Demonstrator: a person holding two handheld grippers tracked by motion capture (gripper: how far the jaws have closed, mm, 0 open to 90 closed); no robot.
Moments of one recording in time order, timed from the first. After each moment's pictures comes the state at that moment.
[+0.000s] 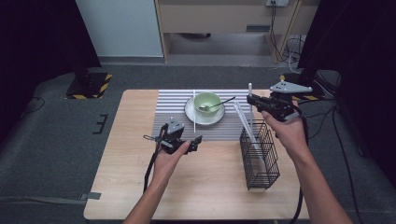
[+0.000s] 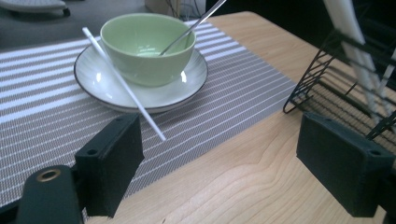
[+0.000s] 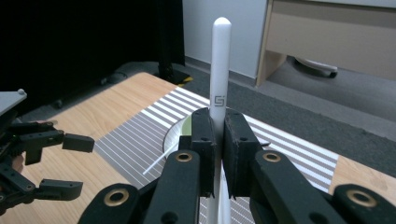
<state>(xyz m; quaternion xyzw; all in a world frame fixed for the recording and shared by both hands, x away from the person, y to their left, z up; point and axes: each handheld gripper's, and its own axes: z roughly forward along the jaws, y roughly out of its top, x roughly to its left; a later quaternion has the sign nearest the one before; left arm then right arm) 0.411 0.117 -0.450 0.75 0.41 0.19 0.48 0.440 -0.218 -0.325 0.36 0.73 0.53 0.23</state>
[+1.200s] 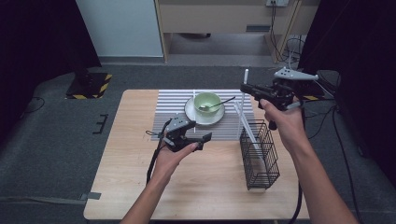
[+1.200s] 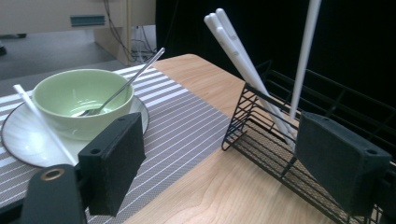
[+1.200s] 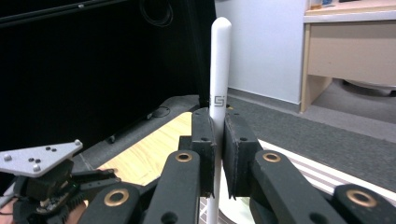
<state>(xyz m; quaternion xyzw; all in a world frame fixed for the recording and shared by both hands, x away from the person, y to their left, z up) 0.404 0.102 -0.422 0.74 0.33 0.14 0.57 0.443 -0.204 -0.291 0.34 0.69 0.61 0.16</state>
